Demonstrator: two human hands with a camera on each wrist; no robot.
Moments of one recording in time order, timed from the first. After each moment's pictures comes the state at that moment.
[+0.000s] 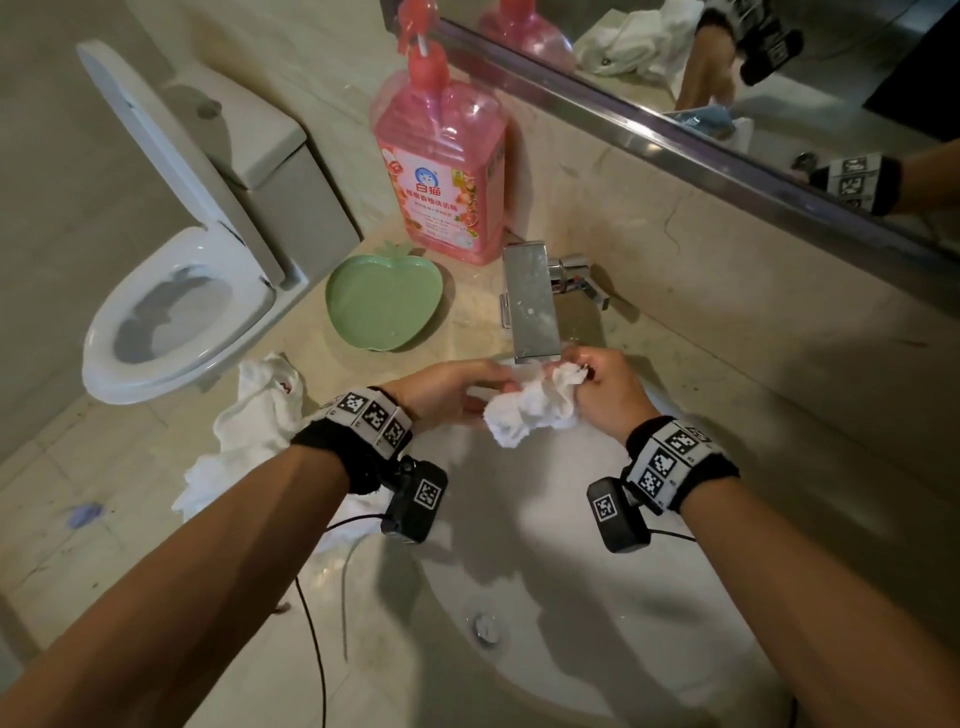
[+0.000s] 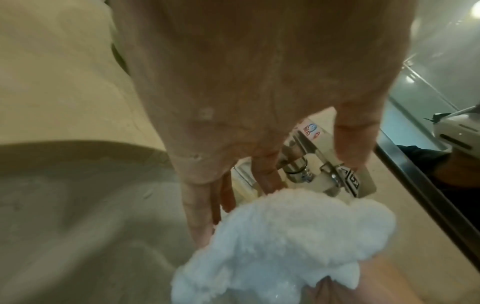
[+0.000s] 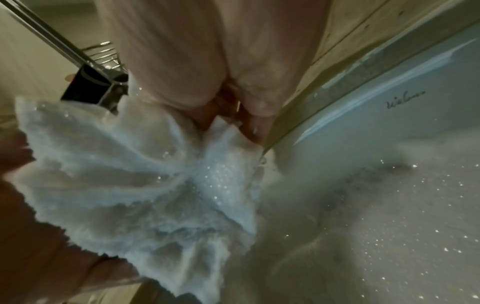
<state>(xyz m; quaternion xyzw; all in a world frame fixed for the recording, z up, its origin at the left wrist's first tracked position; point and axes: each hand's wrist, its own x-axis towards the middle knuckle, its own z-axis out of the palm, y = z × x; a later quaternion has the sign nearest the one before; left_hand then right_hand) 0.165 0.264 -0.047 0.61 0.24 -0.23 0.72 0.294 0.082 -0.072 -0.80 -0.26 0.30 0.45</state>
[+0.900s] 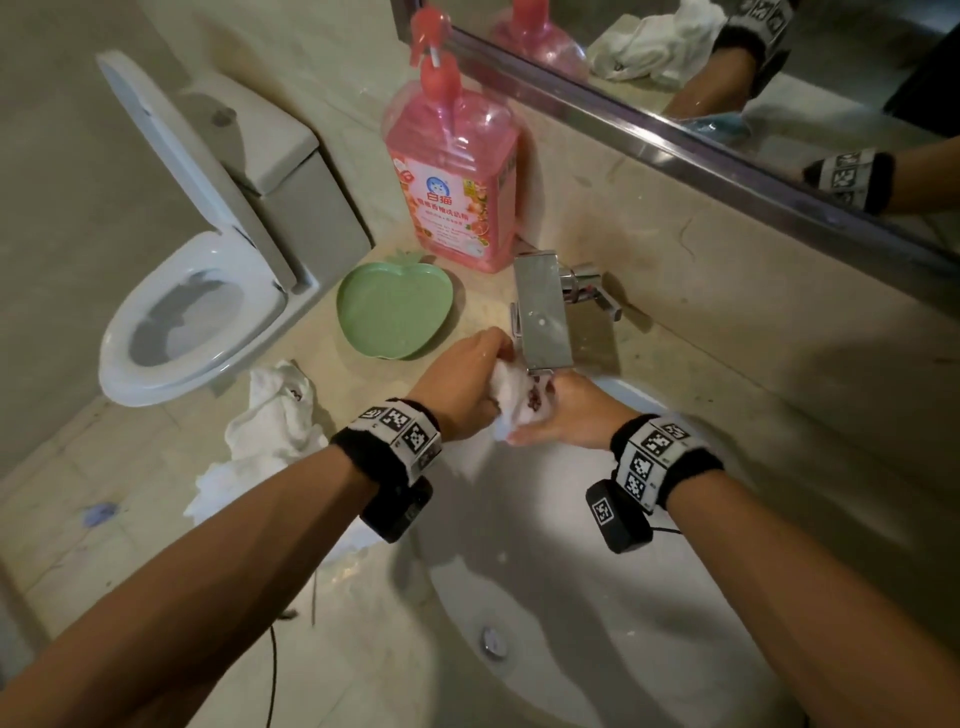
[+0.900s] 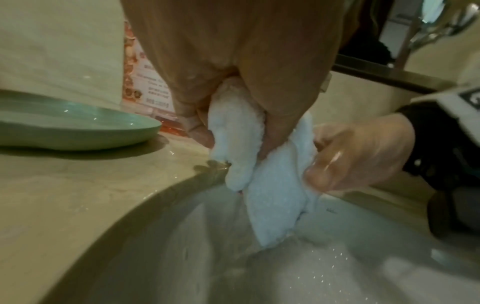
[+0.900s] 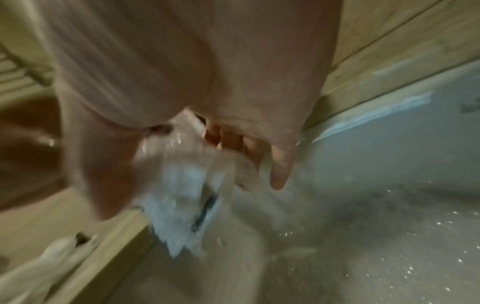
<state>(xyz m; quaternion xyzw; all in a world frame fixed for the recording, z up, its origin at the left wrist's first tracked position) 0.173 0.264 -0.045 0.95 0.13 -0.03 0.29 0.286 0.109 -0.086 -0.75 -0.35 0.44 0.35</state>
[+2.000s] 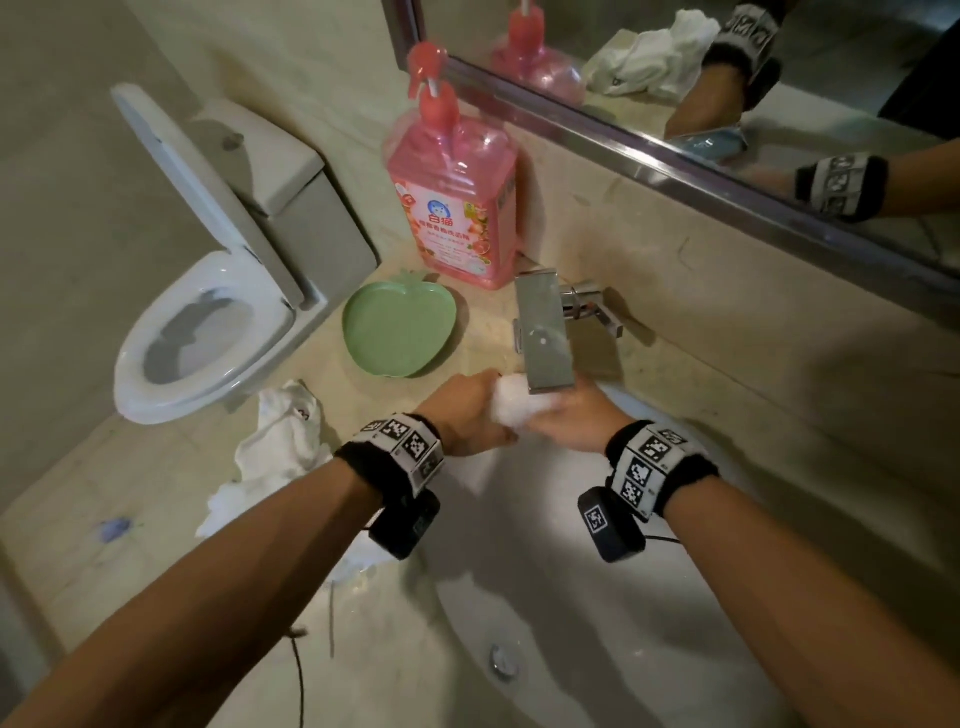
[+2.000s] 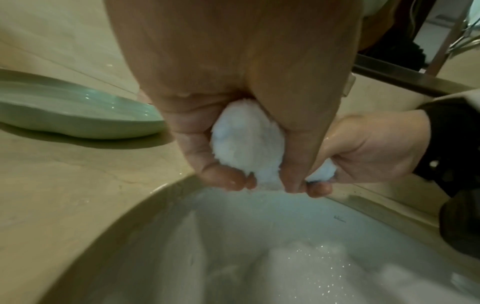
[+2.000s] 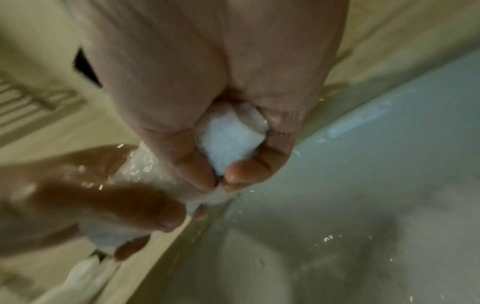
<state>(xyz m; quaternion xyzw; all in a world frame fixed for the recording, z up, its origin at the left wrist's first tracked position) 0.179 0.269 -0.057 0.93 0.20 -0.19 0.25 0.286 0.123 -0.075 -0.74 -0.31 0.42 0.42</state>
